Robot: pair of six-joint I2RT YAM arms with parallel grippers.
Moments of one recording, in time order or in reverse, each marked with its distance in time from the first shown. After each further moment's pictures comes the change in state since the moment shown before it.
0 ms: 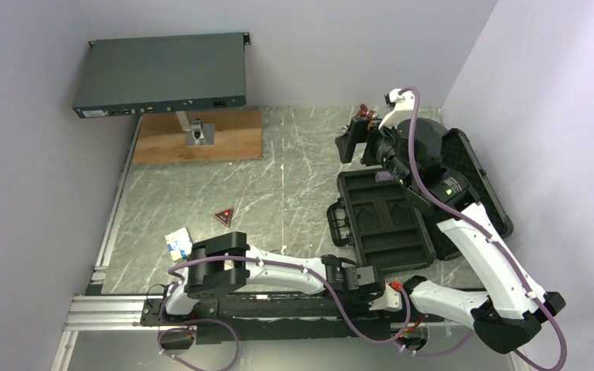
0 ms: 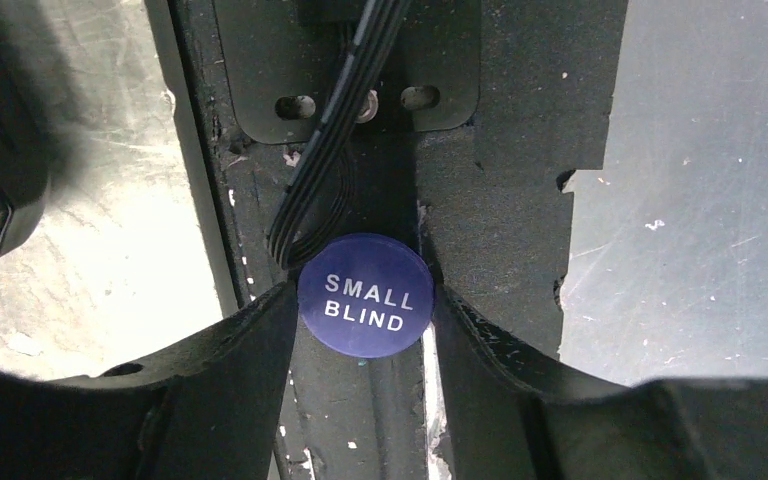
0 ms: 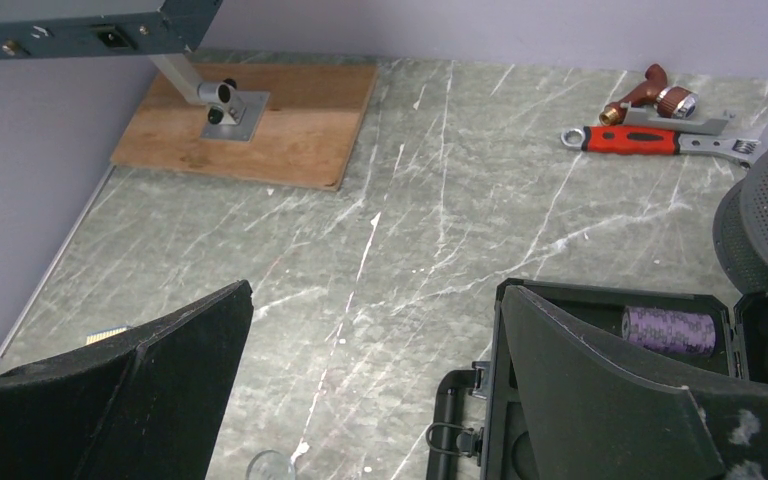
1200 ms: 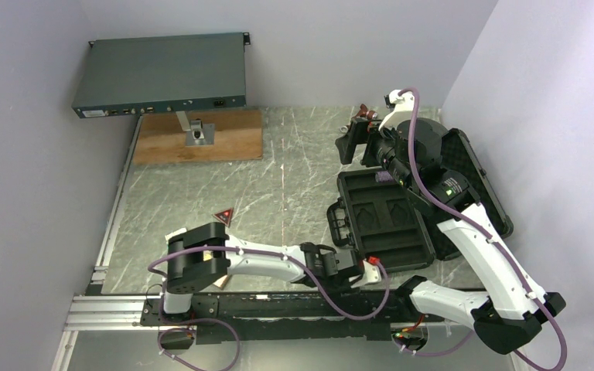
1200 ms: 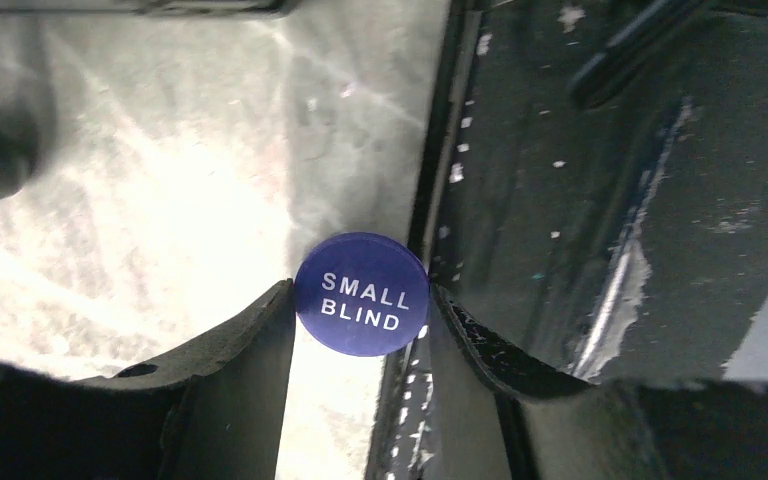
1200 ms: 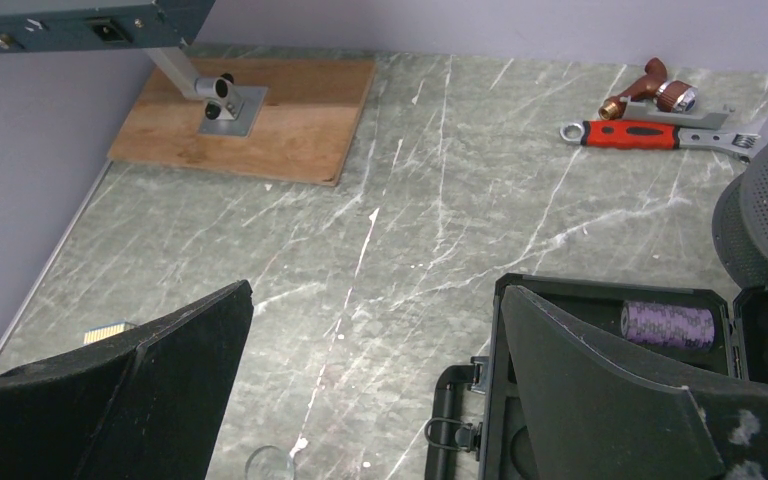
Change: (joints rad) left arm 0.079 -0.133 -0.186 0.056 -0.156 -0.054; right arm 0.000 -0.004 -0.005 -0.007 0.000 0.002
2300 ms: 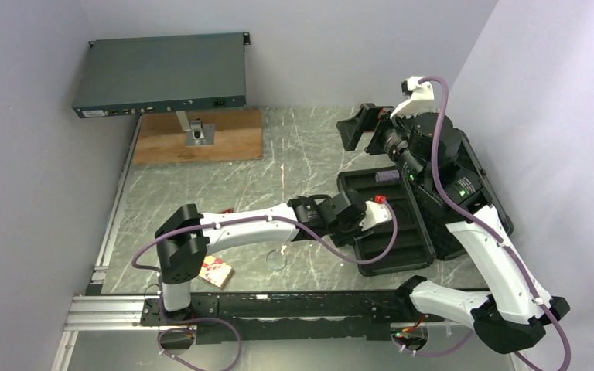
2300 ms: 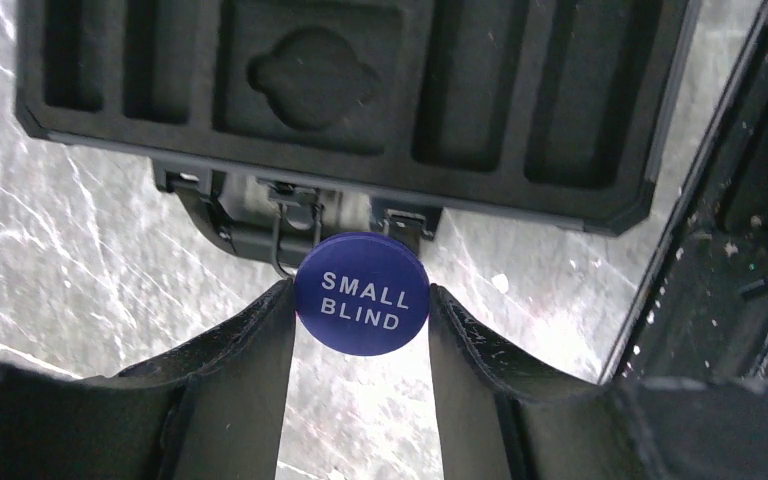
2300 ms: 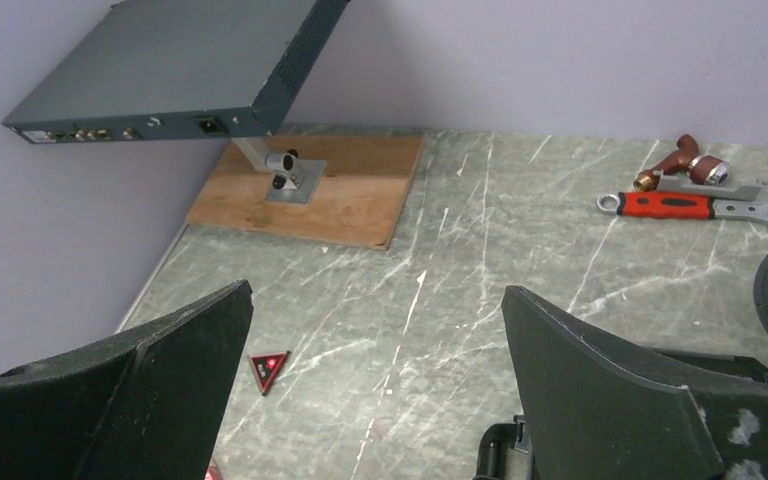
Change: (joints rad) left arm 0.207 -0.073 0.223 -0.036 -0.065 0.131; right arm 0.000 0.004 0.103 0.054 -0.028 0.034
